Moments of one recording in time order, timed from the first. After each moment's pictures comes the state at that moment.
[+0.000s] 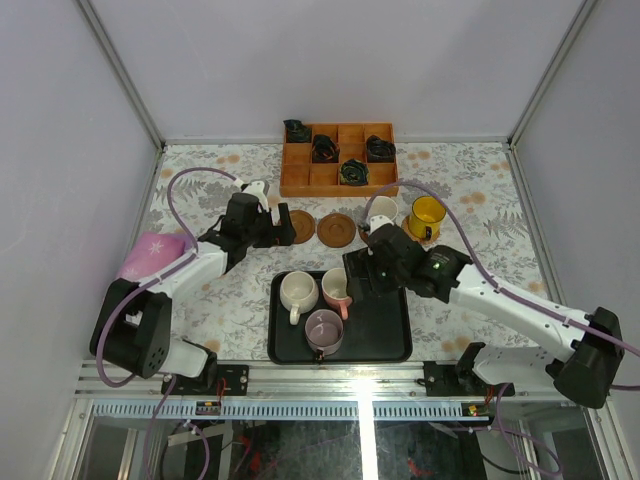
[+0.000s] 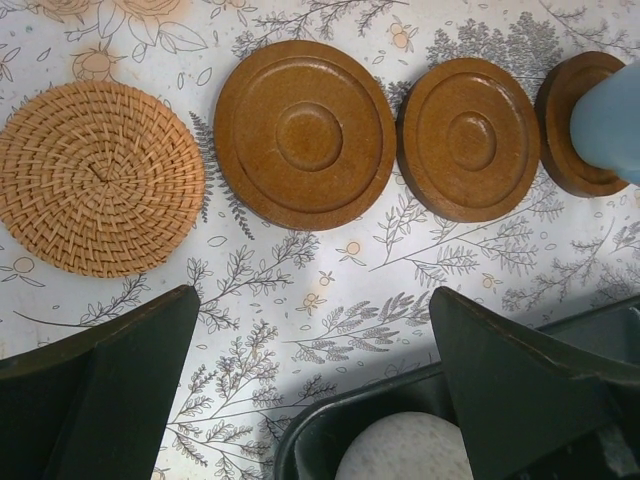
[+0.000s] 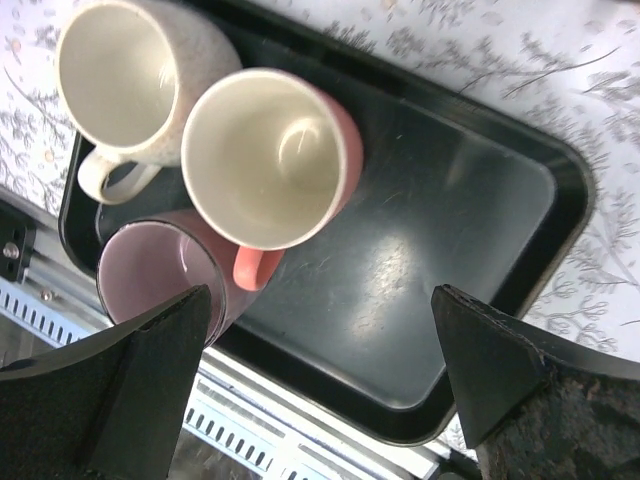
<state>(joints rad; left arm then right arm) -0.35 1.41 0.79 -0.04 0.07 -0.38 0.89 1.18 1.00 -0.71 0.08 0.50</state>
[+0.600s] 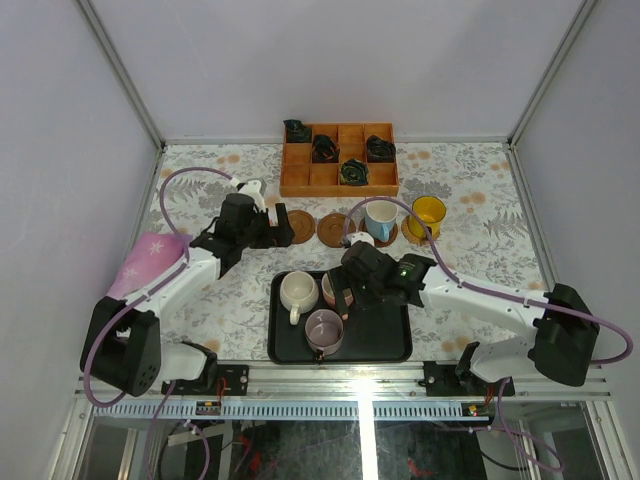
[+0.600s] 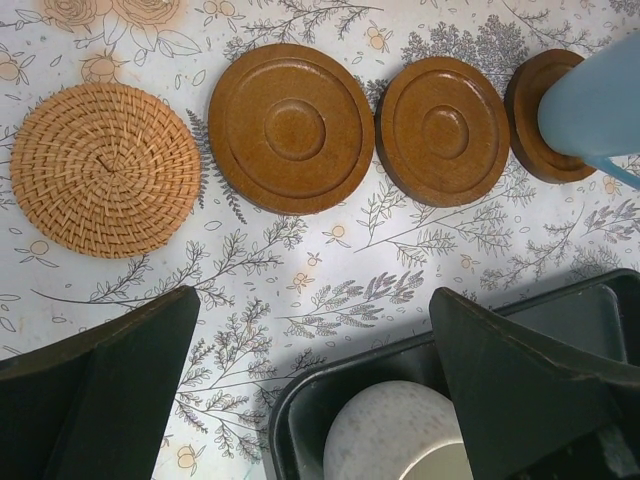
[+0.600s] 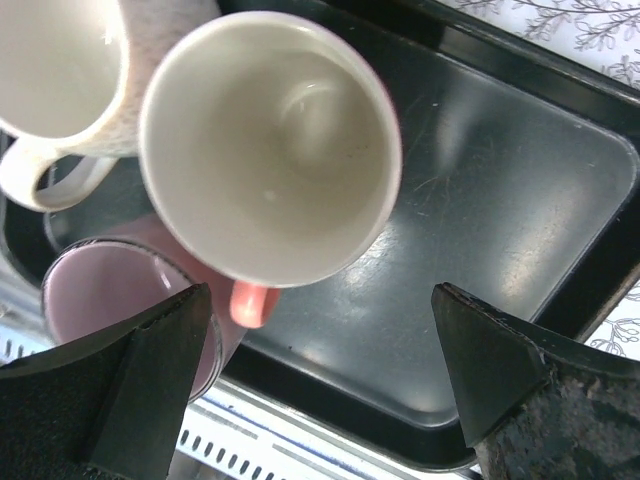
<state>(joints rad) -0.36 1.31 0.79 -0.12 0.07 -0.38 1.01 1.34 0.95 -0.63 0.12 0.60</state>
